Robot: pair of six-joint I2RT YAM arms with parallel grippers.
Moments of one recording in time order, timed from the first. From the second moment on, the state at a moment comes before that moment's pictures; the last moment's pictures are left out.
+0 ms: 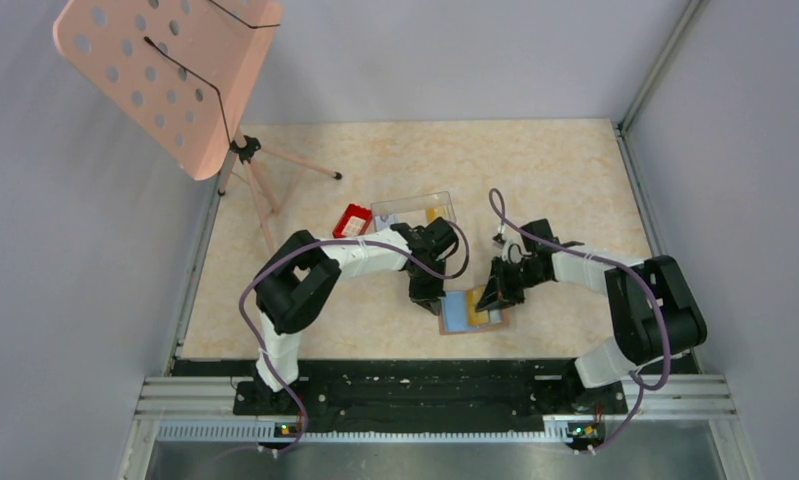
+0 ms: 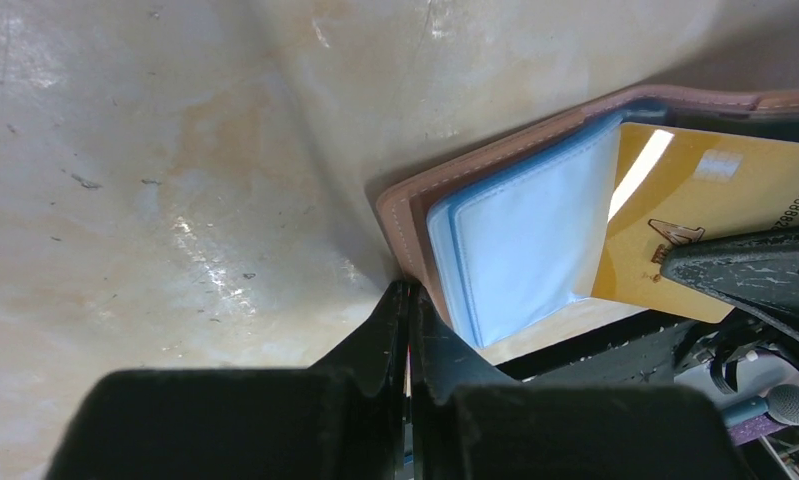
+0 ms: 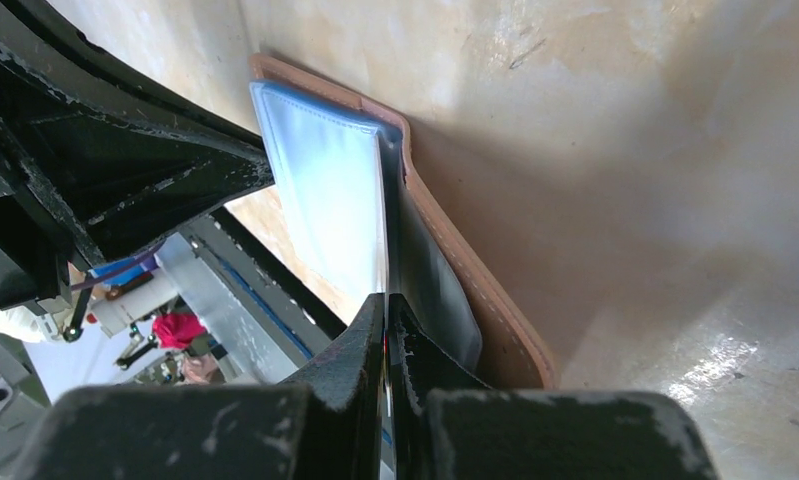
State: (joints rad) left arm -0.88 1.96 1.31 -0.66 0.21 -0.79; right arm 0.28 1.52 0.65 -0.38 -0.73 0.34
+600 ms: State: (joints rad) left arm -0.88 1.97 1.33 -0.69 0.22 -0.78; right arm 0.28 1.55 0.72 -0.44 -0.72 0.28
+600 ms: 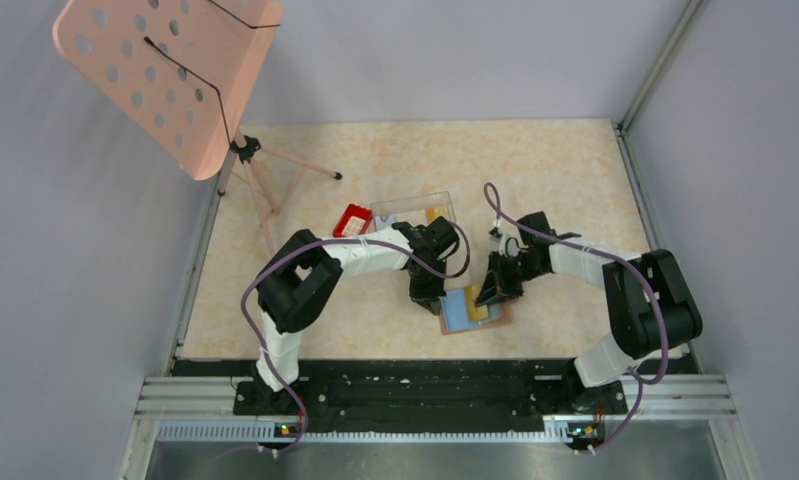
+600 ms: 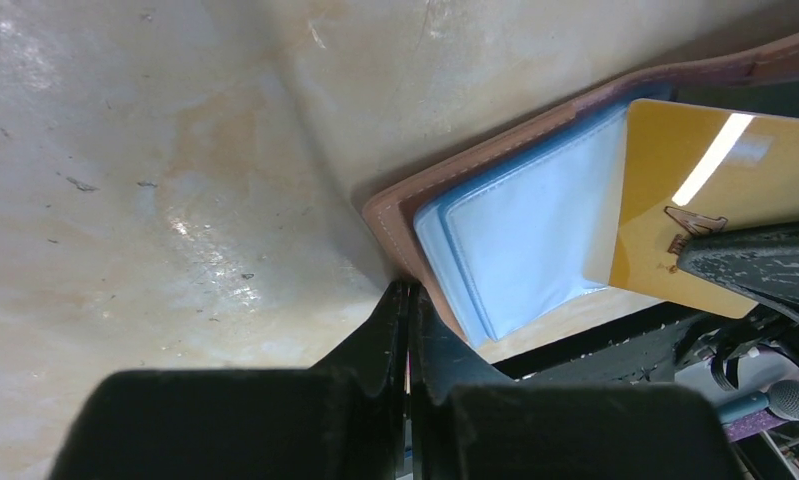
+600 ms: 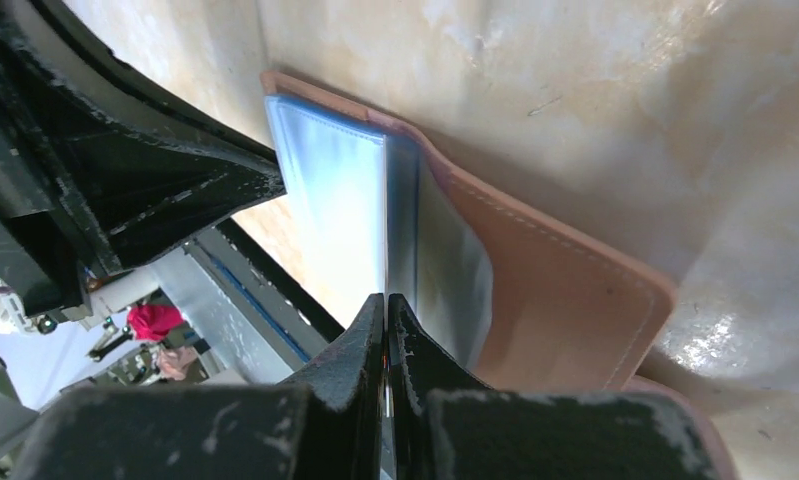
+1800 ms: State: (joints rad) left arm -0.88 2.01 1.38 -0.75 0.25 -0.76; right arm 0.33 1.65 0.69 -0.43 -0.80 0.33
